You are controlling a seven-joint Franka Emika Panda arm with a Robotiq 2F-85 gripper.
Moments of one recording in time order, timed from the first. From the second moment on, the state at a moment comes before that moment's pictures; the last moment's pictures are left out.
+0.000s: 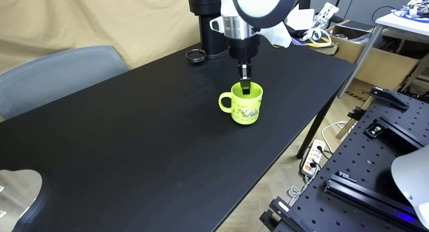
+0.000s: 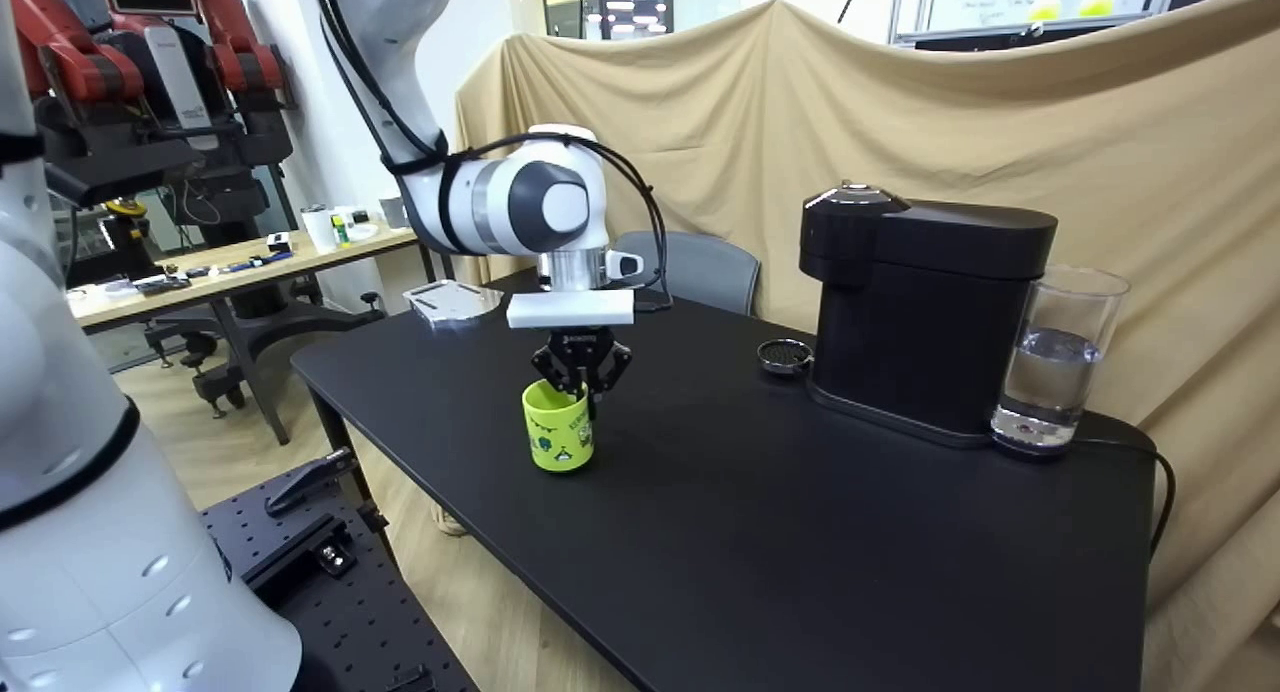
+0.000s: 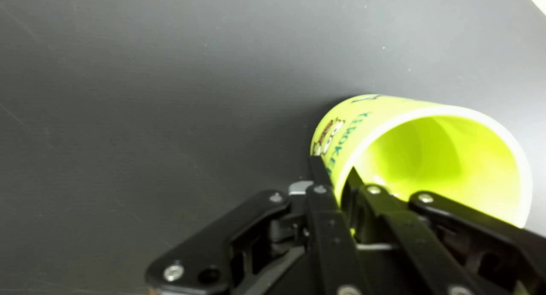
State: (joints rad) arm 0.03 0.25 0.09 -2.50 -0.20 2.64 -0.45
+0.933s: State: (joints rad) arm 0.03 0.24 0.08 -2.50 -0.19 2.63 -0.45
